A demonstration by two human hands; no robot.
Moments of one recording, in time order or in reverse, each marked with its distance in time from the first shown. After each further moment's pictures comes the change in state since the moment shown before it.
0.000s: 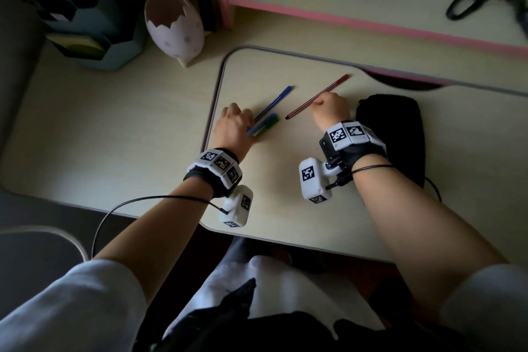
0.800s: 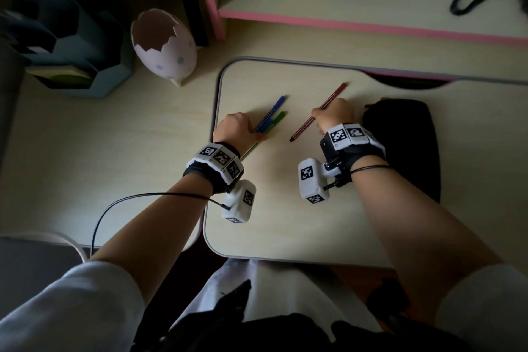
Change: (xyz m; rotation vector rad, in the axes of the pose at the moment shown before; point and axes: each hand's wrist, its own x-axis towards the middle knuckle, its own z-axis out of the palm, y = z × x) left_hand 0.054 -0.008 -0.011 -0.029 -0.255 -0.109; right_hand 0.024 -0.008 0.011 0.185 -0.002 0.282
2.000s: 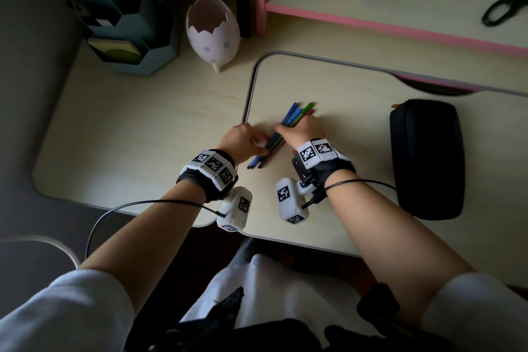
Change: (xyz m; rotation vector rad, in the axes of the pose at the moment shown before) left_hand -0.050 -0.063 -0.002 -0.146 -0.066 0.132; right_hand -0.070 -0.020 0.086 0.000 -0.143 -0.134
